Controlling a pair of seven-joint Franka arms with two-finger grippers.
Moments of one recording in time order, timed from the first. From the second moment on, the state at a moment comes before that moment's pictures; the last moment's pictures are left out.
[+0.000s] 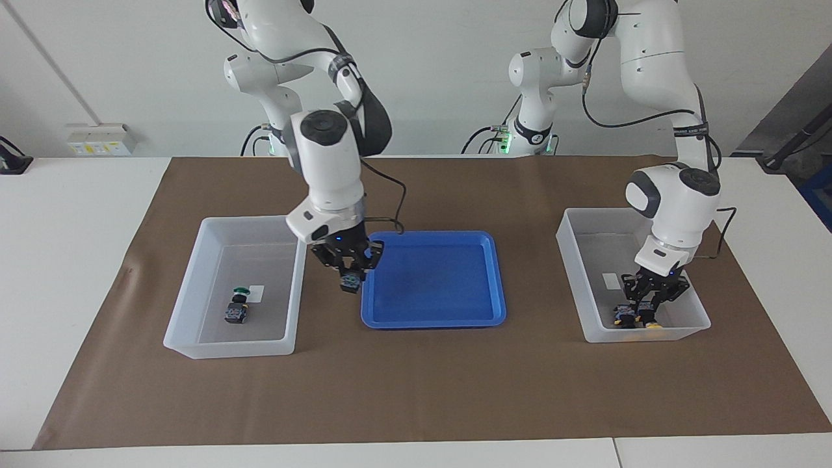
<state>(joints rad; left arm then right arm) 0.07 0.37 0.02 -1.98 -0.02 2.68 0.30 0.37 0.28 -0.11 -1.61 -0.01 2.04 0.32</state>
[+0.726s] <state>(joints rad) 0.04 0.28 0.02 -1.95 -0.02 2.51 0.30 0.13 0.18 -0.10 -2.04 0.01 2.32 -0.12</state>
